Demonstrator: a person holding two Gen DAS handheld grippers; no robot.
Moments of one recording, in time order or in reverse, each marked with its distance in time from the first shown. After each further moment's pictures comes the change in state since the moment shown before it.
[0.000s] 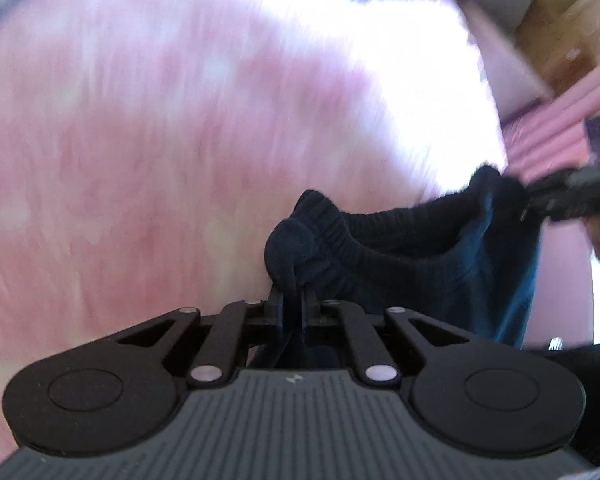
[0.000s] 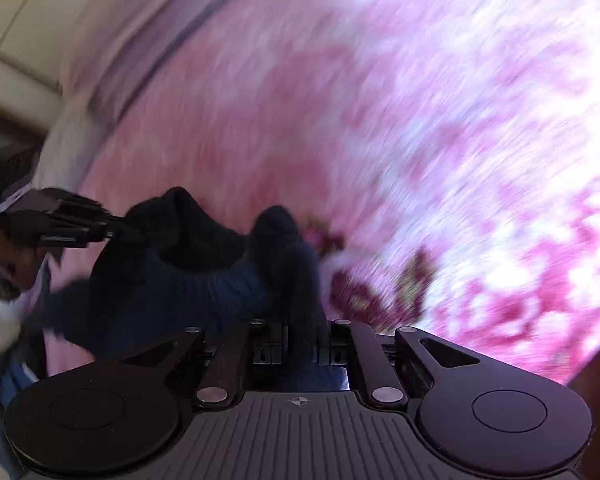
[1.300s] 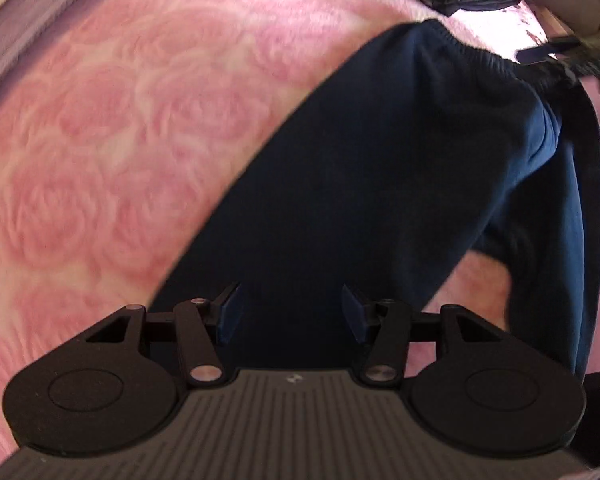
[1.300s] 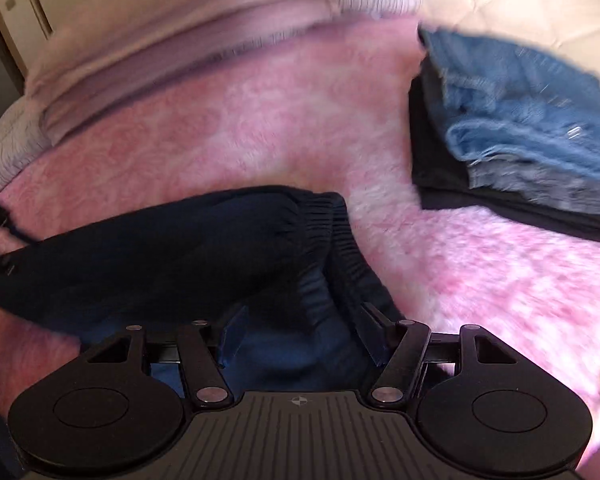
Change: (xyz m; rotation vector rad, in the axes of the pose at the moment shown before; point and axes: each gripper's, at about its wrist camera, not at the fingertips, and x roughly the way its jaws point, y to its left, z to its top) left arm 0.038 0.028 0.023 -0.073 0.061 0.239; right arm -0.001 -0.078 0.189 -0.403 -0.086 -0.211
